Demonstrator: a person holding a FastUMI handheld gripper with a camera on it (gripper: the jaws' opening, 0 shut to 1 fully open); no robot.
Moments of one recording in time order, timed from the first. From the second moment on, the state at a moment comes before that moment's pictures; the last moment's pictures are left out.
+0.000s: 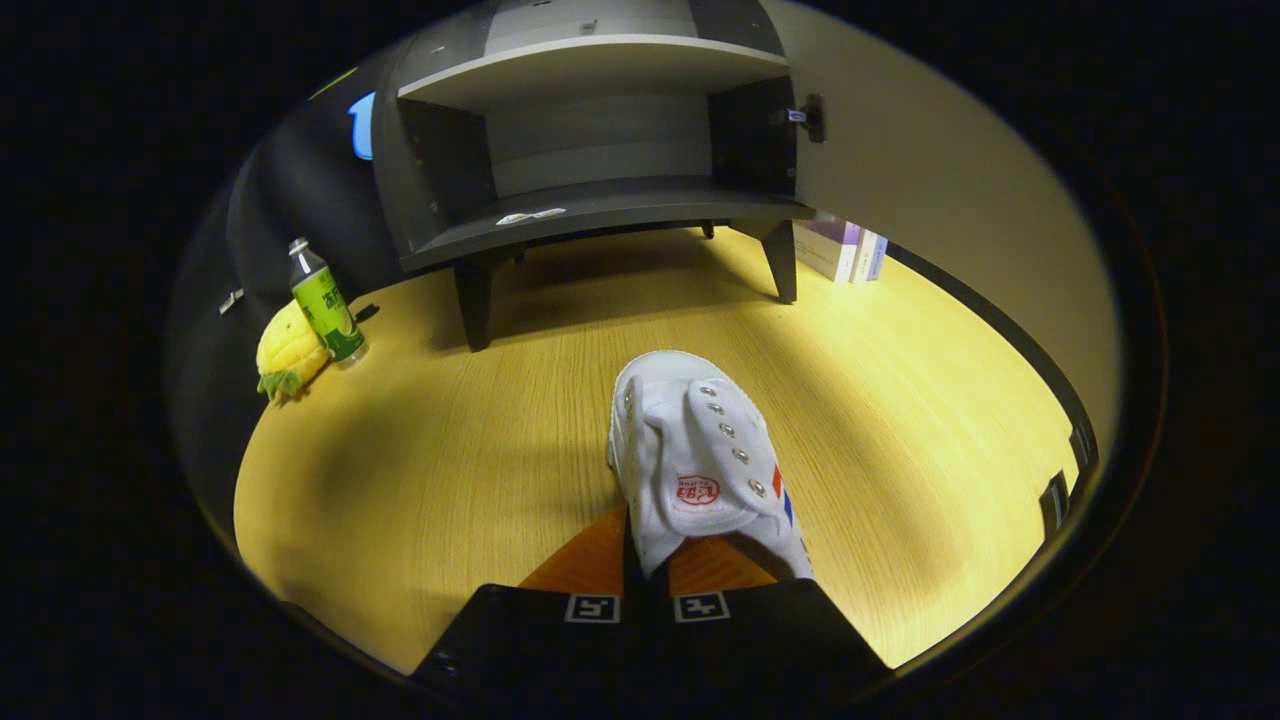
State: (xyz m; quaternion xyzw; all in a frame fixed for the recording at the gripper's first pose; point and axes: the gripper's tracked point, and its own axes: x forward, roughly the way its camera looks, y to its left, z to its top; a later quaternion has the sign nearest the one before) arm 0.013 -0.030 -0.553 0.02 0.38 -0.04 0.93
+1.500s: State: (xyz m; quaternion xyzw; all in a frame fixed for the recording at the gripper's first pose) arm 0.196 -0.029 -0.167 -0.01 0.14 0.03 0.99
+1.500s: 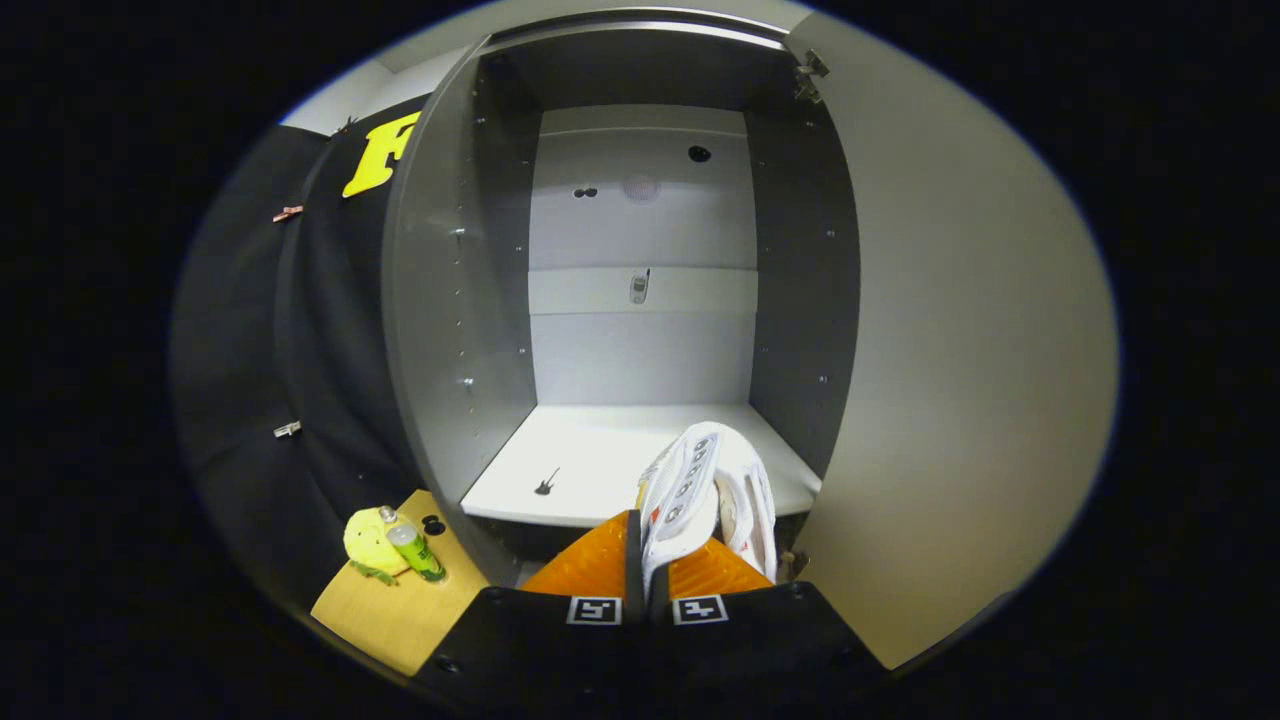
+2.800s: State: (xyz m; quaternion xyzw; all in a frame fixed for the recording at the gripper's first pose) arm 0.409 -0.013 -0.207 -0.02 0.17 0.08 0.98
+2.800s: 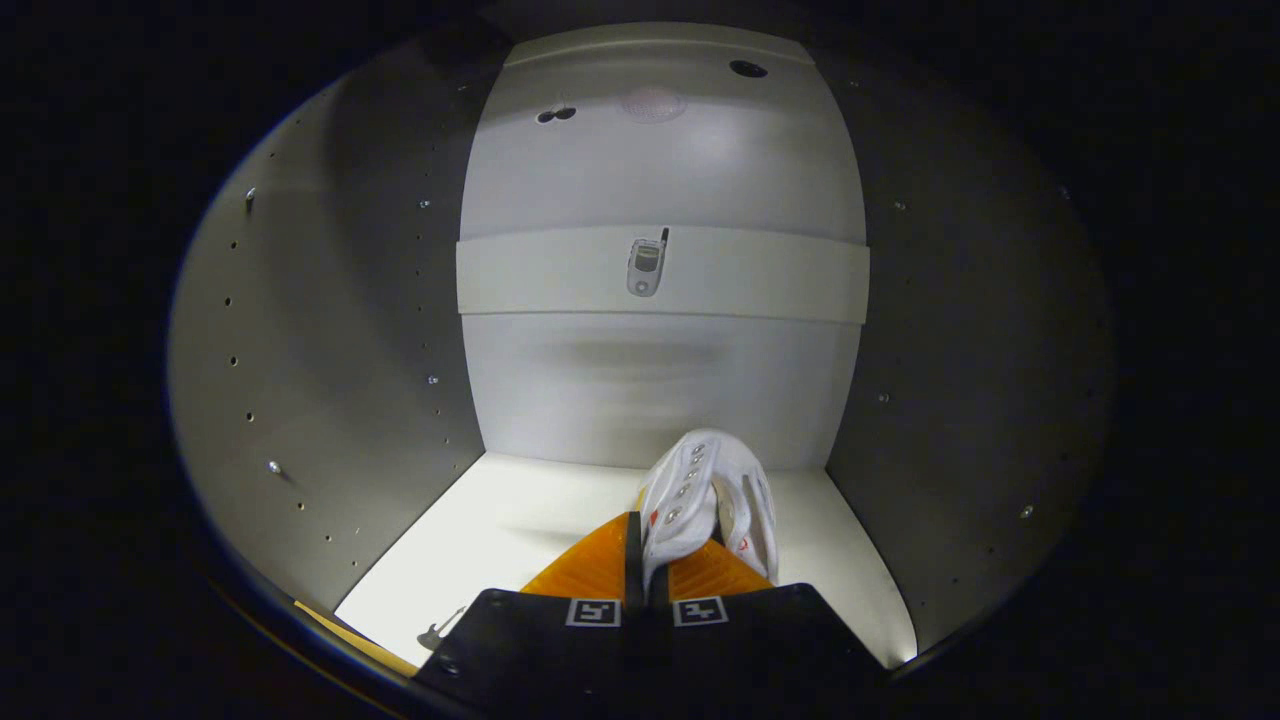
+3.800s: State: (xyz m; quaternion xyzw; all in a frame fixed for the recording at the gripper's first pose) arm 0.345 -0.019 -0.150 0.00 0.13 0.07 0.99
